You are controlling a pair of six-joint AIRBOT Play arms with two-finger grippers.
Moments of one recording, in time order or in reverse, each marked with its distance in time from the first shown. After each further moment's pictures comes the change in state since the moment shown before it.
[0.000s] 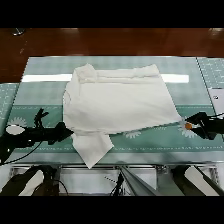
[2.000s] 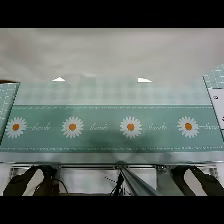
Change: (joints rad) left arm 0.102 0.119 1.757 0.293 -0.257 -0.090; right arm 0.417 0.189 1.489 -0.034 0.284 0.131
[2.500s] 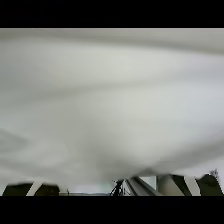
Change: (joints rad) left arm -0.335 0.300 -0.165 0.517 -0.116 -0.125; right arm 0.001 0.237 -0.039 -0.211 0.194 0.058
